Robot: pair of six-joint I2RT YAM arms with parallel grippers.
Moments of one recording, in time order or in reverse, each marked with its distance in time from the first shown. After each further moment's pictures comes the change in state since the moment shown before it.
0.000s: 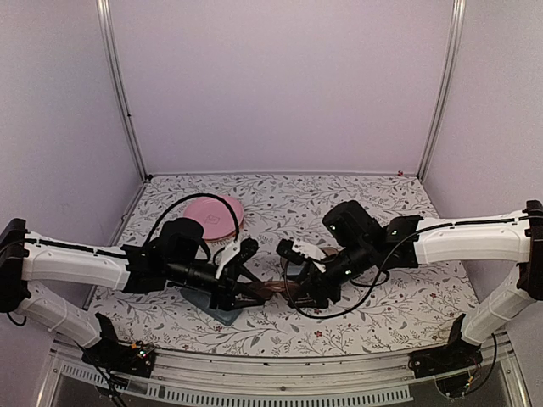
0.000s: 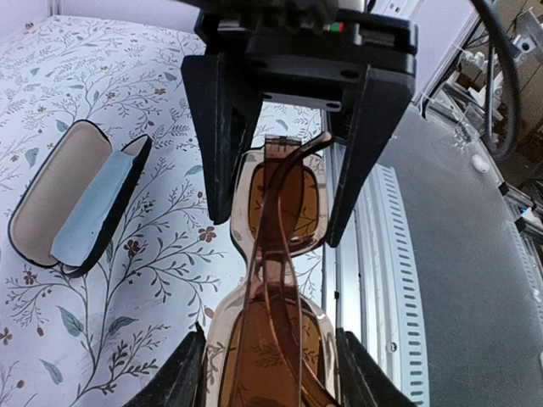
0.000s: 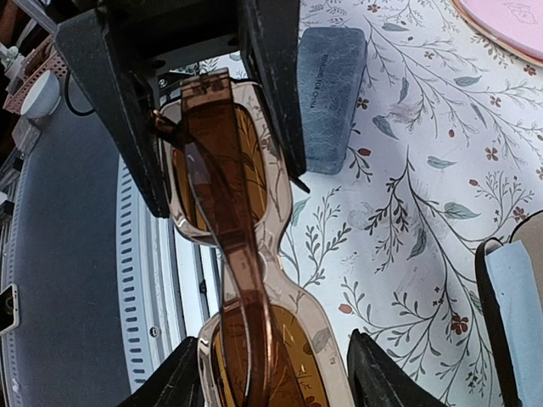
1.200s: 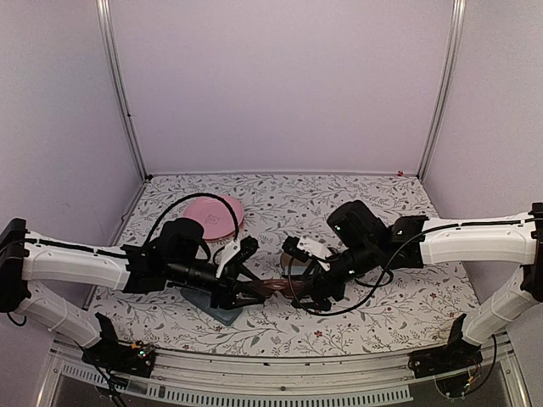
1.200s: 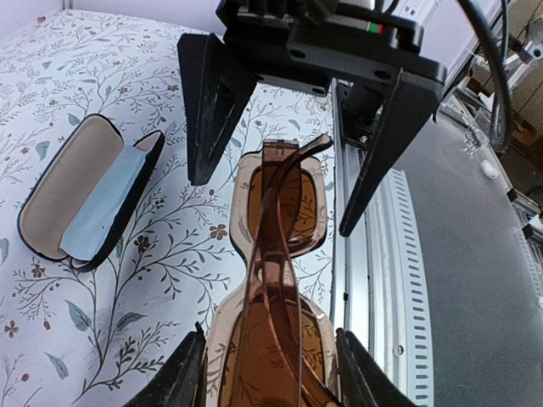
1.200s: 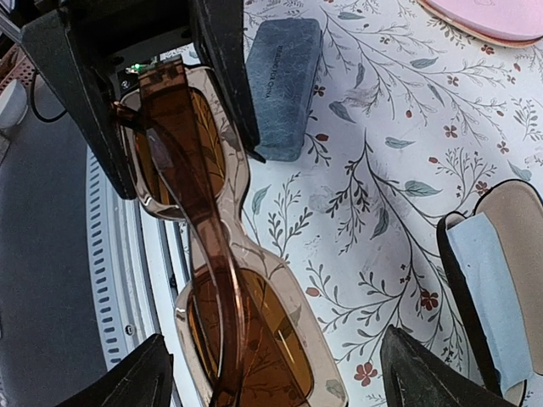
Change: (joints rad) left arm 0.000 0.001 0.000 -0.003 -0.029 -0.013; right arm -0.005 -0.037 -0.016 -0.031 0.103 0.014
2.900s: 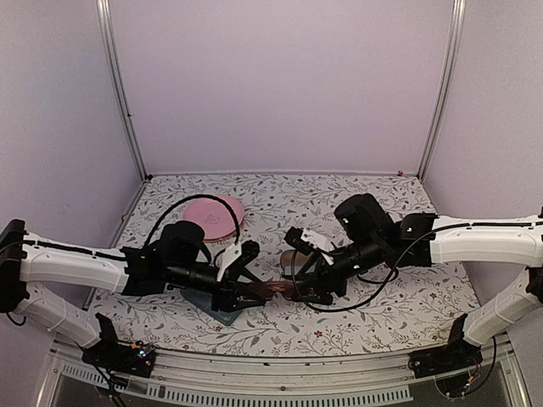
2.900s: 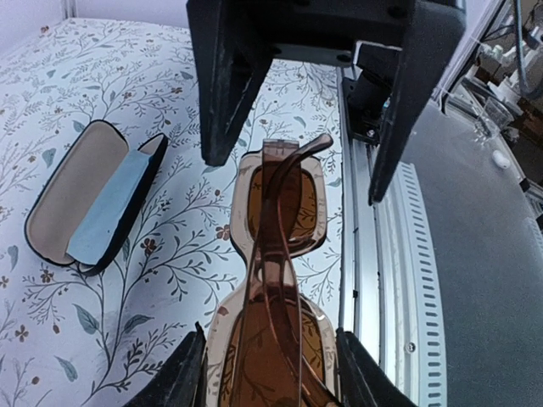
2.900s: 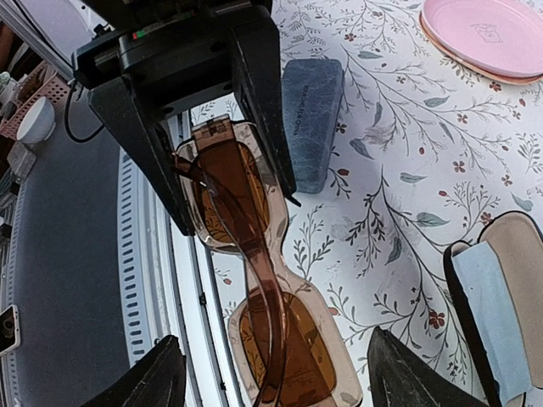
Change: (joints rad) left arm -0.035 -0.017 -0.006 -0.006 -0.058 0.047; right arm -0.007 -0.053 0.000 0.036 -0.061 0.027
